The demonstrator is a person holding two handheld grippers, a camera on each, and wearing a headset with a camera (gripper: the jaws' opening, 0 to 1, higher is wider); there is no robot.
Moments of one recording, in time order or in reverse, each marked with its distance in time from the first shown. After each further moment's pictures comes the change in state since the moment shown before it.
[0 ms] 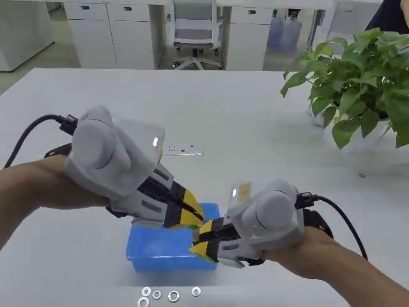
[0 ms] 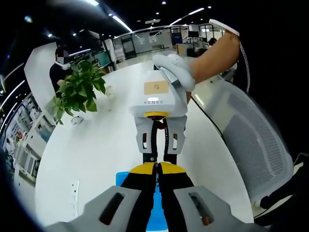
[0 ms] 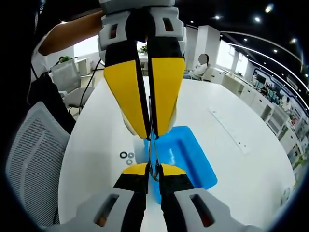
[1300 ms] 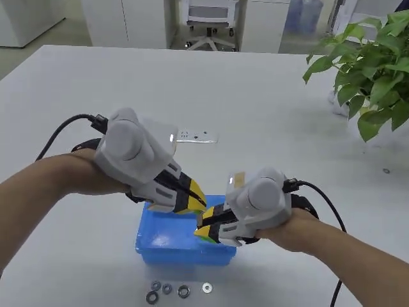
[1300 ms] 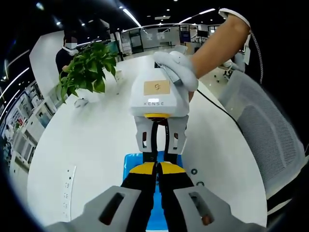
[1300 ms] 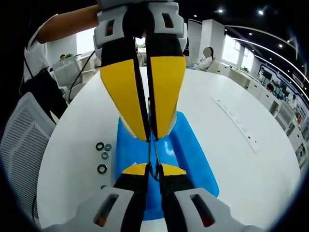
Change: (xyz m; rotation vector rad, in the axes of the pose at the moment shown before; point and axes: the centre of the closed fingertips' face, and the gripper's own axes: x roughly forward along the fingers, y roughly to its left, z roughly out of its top) left arm 0.027 0.040 -0.064 -0.082 0.027 0.016; right arm 0.056 -0.039 -0.035 0.003 0.042 0.065
